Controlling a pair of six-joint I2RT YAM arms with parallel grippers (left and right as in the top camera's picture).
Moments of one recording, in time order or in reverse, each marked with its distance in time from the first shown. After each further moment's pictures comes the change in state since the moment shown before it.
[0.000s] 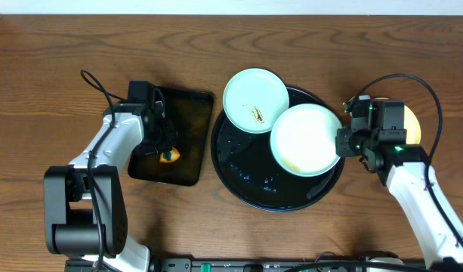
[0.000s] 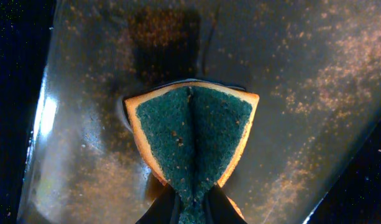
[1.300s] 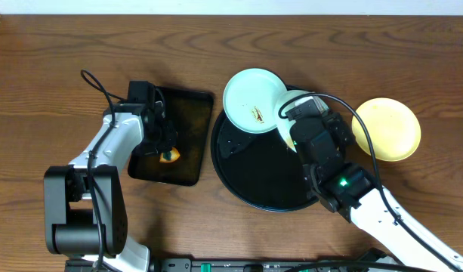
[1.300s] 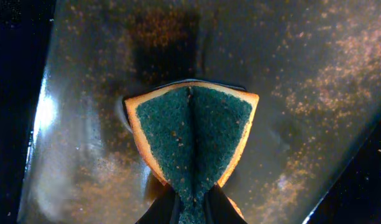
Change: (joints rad) left arm 0.000 0.000 0.000 0.000 0.000 0.000; right arm 0.598 -0.103 0.001 0.197 0.944 -0.287
